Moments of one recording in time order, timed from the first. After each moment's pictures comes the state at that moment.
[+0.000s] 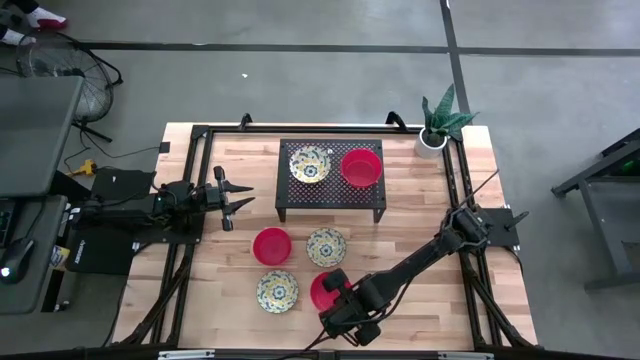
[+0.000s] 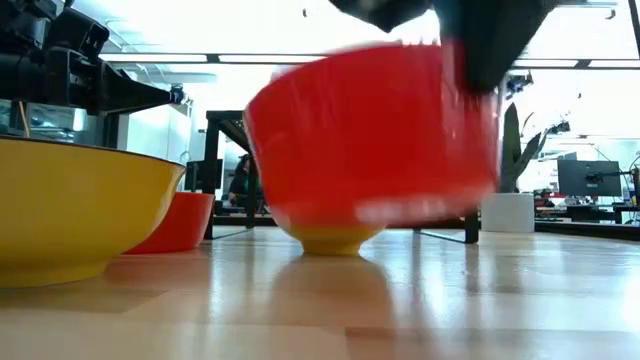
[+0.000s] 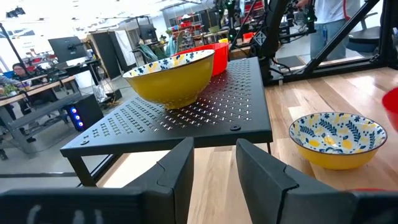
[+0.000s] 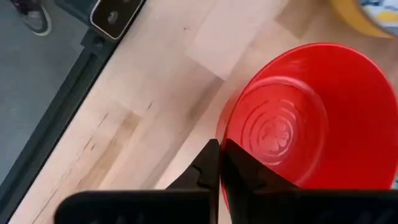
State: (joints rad) left arm 0.05 0.05 0.01 0.04 -0.18 0.23; right arm 0.58 2.18 1.90 -1.00 0.05 0.00
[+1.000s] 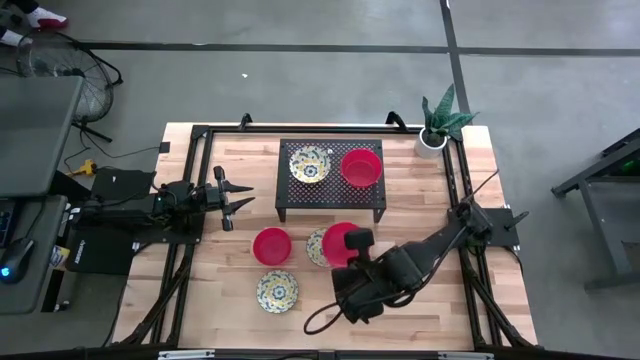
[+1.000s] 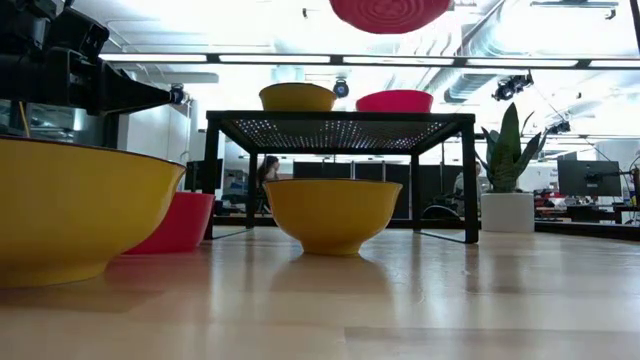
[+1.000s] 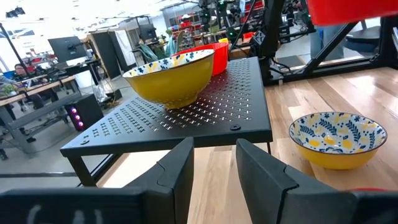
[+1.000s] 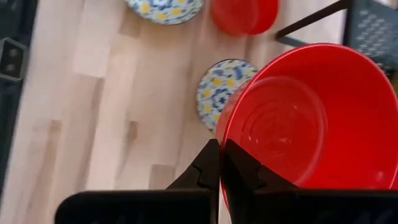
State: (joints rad) left arm 0.05 0.05 0.01 0.04 -0.18 0.23; right arm 0.55 2.10 2.34 -1.57 0.41 0.32
